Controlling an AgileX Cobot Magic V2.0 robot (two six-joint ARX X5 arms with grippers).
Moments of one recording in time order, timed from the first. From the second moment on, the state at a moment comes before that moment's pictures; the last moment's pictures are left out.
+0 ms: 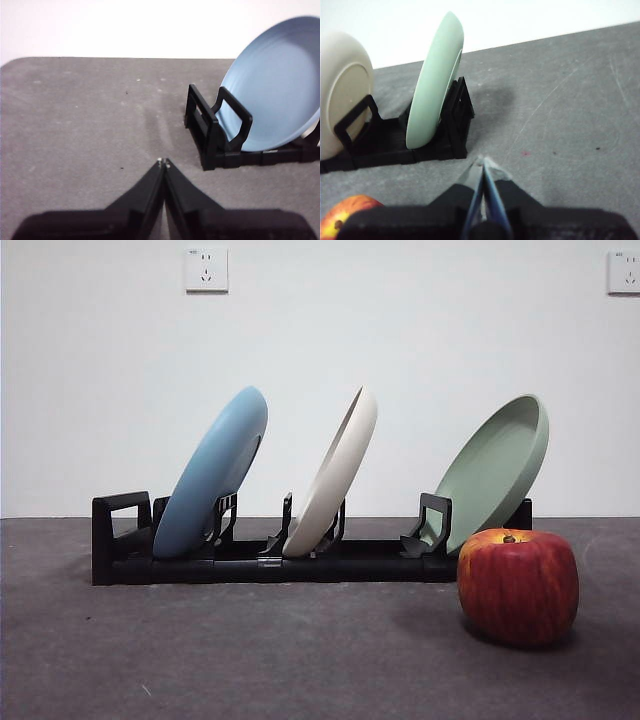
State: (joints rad) left arm -0.04 0.00 0.02 -0.15 0.03 -0.08; right arm 0.06 0.00 0.02 -0.17 -0.08 0.17
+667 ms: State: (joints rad) left arm -0.04 0.37 0.31 -0.17 0.16 -0.28; right arm 0.06 0.46 0.40 -0.24 -0.16 0.31
